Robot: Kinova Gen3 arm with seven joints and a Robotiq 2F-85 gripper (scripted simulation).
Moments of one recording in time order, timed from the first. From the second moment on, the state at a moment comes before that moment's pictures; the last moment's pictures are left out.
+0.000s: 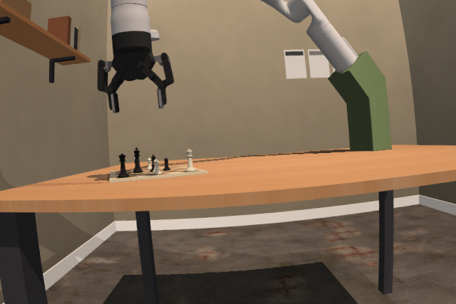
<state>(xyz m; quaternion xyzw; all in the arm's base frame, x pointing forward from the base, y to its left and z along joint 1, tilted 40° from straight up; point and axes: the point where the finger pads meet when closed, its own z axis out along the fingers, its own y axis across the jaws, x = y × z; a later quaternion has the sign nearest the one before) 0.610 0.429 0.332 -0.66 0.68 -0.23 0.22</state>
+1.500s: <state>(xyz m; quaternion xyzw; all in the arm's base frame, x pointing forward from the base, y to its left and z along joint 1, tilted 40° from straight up) 0.646 0.359 0.378 -0.55 0.76 -0.13 0.31</state>
